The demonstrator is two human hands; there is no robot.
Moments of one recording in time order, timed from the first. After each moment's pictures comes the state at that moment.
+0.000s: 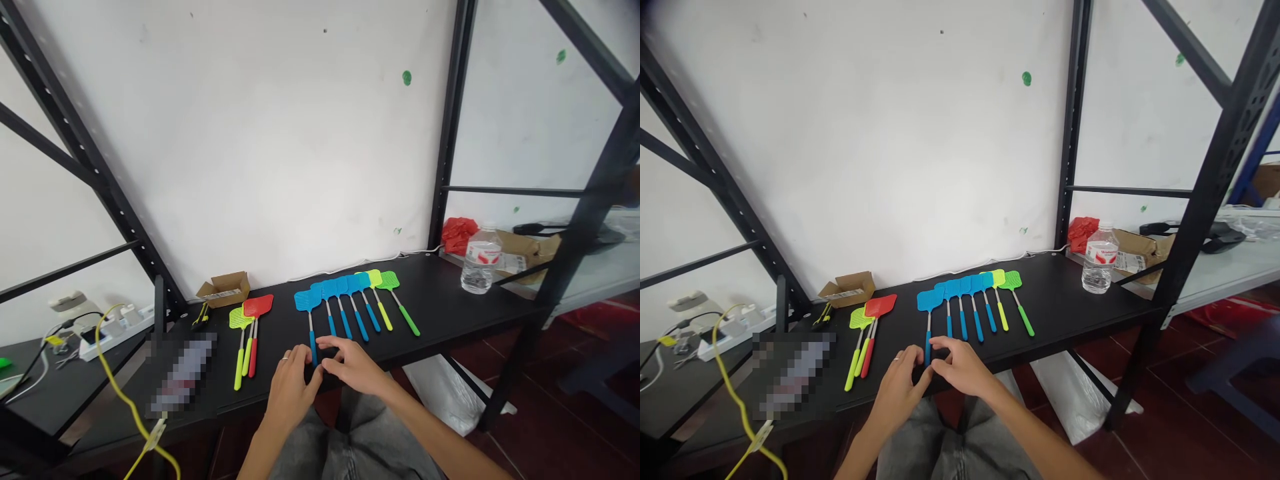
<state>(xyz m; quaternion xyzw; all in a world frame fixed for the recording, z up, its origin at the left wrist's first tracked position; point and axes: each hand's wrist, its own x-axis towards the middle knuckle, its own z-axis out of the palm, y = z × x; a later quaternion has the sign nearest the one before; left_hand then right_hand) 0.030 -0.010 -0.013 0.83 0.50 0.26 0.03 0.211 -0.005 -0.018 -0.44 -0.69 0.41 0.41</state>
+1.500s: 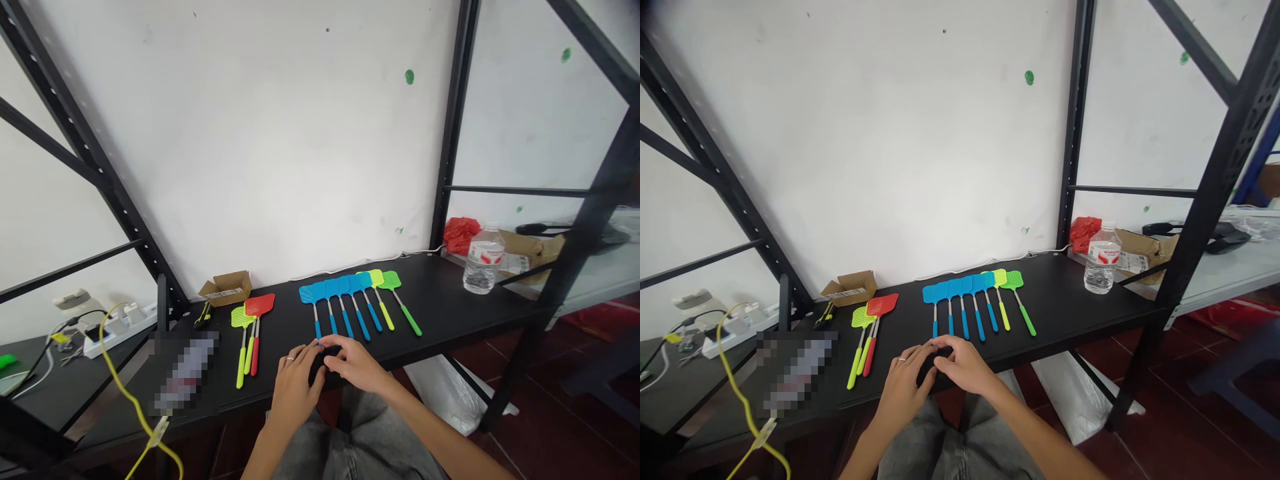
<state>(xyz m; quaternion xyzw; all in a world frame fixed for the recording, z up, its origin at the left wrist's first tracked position) 0.026 -0.003 -0.031 0.85 0.46 0.25 0.00 0.210 -0.001 -0.023 -0.43 -0.67 0.43 0.42</state>
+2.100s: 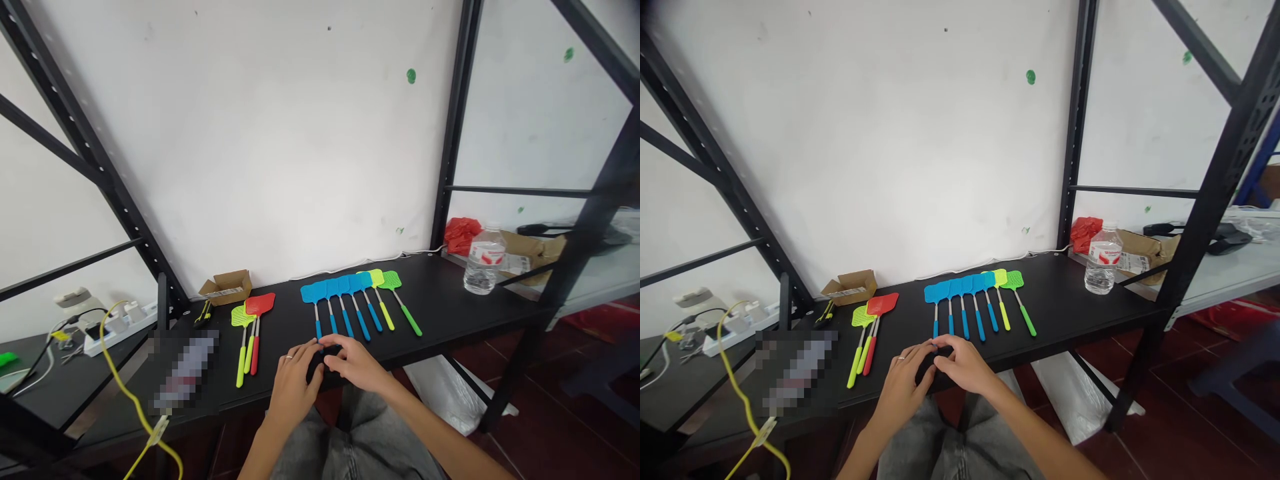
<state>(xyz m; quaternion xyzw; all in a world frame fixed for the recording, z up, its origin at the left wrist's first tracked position) 0.026 -0.004 -0.027 0.85 0.46 0.27 0.02 0.210 -0.002 -0.022 -0.43 -0.67 0.43 0.42</state>
